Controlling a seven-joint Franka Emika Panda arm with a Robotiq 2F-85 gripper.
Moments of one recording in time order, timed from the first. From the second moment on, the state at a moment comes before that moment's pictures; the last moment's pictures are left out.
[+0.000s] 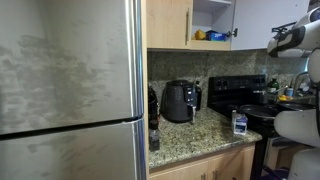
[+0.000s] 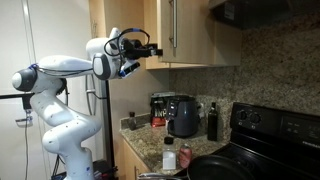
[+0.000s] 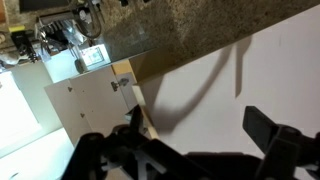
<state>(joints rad) -1.00 -1.03 0.15 -2.65 0.16 3.14 0.27</state>
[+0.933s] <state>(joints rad) -0.41 -1.40 0.45 -2.73 0.24 2.82 0.72</state>
